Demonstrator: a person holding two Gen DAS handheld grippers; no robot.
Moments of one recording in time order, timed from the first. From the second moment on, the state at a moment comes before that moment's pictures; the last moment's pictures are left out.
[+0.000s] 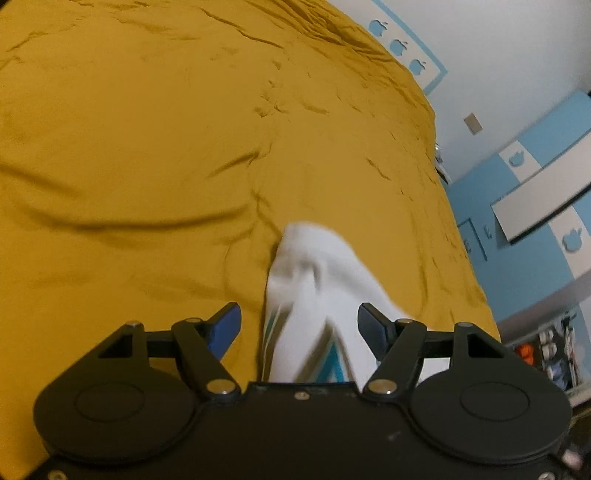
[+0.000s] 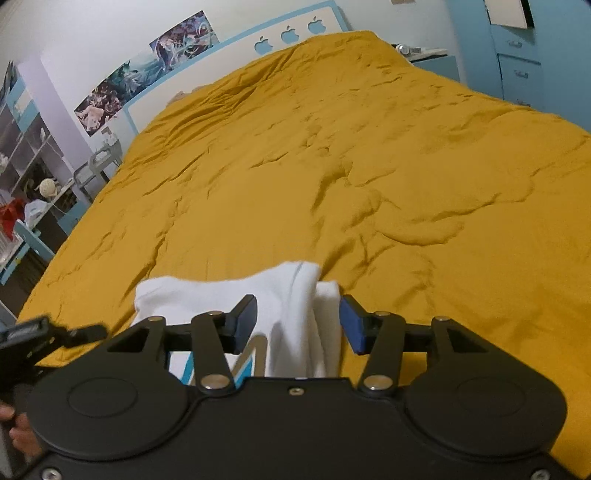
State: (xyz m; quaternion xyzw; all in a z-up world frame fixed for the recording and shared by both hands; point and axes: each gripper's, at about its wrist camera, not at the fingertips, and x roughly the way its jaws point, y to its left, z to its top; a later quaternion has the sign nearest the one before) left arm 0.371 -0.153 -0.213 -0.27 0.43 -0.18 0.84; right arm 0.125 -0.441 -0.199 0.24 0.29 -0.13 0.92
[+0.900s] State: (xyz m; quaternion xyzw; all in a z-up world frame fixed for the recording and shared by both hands) left arm 0.328 -0.135 -0.178 -0.19 0.40 -0.24 0.86; right arm 0.072 -0.426 -0.179 0.17 0.32 -0.08 0.93
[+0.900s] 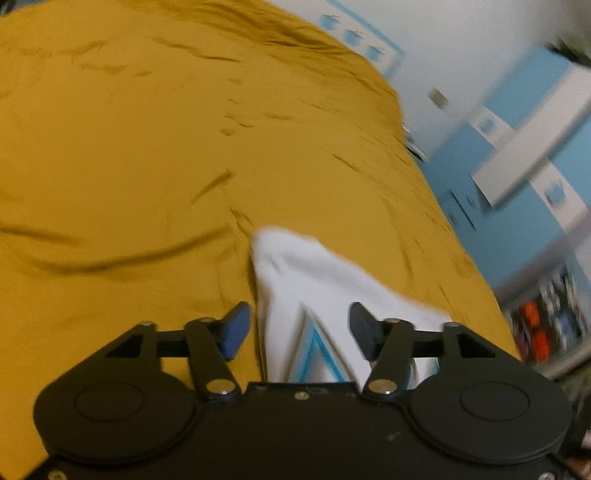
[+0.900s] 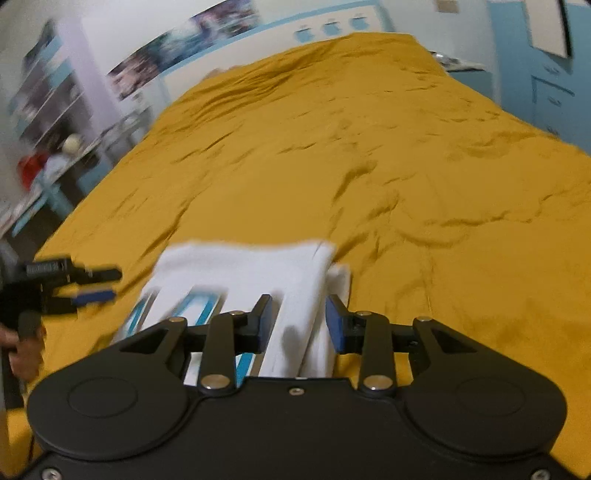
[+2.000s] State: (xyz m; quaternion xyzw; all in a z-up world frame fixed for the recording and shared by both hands) left arm 0.215 -0.129 -0.222 -0.20 0.49 -0.27 0.81; right arm -0.015 -0.423 -0.210 0.26 0.38 -0.07 0.88
